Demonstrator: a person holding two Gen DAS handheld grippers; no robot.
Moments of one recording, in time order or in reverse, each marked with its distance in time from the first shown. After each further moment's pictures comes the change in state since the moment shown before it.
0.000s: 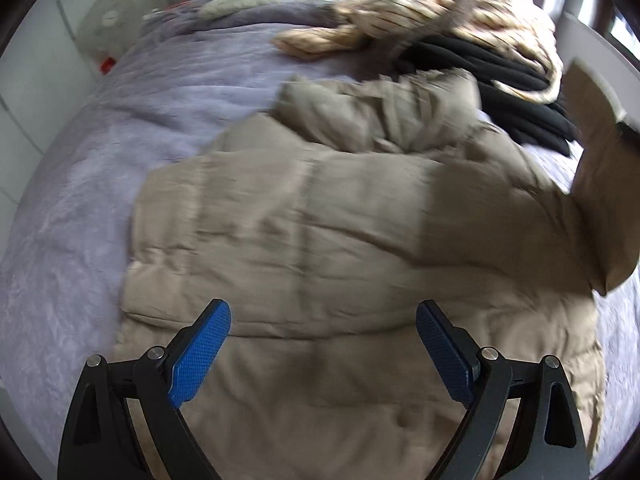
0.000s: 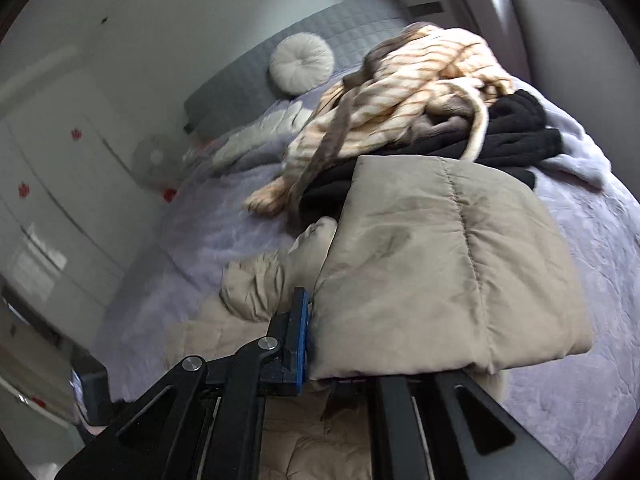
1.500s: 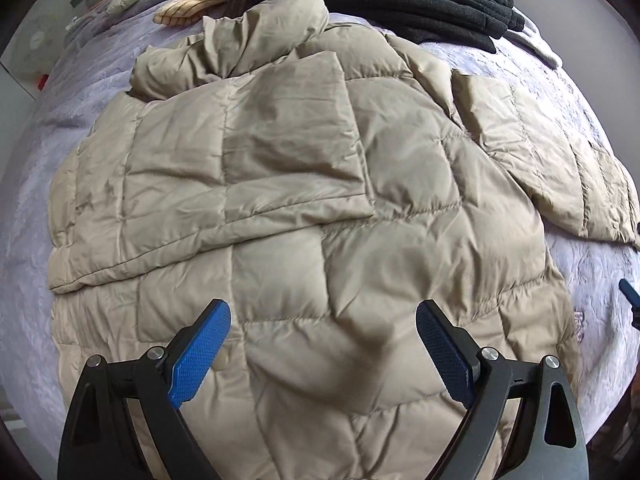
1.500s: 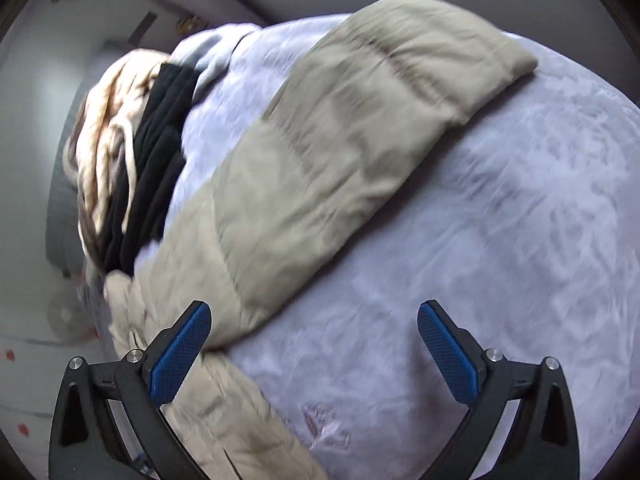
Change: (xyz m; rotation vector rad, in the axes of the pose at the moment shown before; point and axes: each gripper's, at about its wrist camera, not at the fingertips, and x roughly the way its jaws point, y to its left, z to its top) left arm 0.010 -0.145 -0.038 0.196 0.201 -0.084; right arm -0.251 -0.297 -0.170 0.887 0.070 -0.263
